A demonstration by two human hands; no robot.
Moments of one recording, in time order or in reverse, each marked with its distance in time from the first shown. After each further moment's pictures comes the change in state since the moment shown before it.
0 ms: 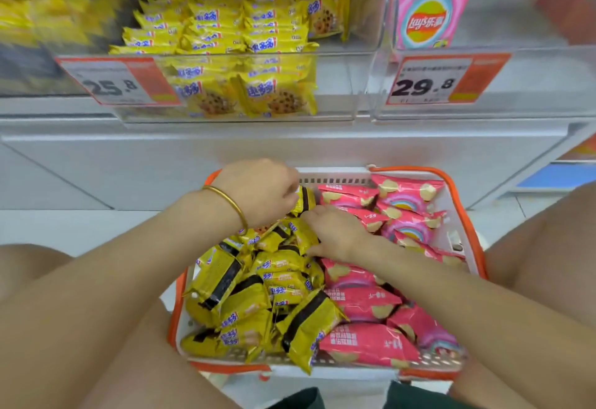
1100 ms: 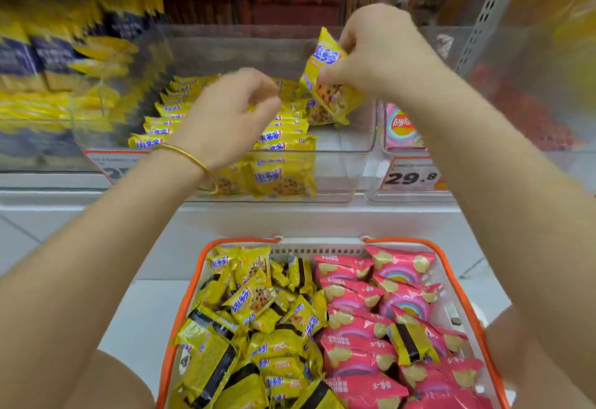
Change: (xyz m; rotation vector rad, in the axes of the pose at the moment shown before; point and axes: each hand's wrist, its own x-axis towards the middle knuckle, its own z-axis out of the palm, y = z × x) left_hand 0.024 -0.050 -0.124 -0.490 0.775 -0.076; right_hand -0.029 0.008 -0.309 0.255 0.763 0.331
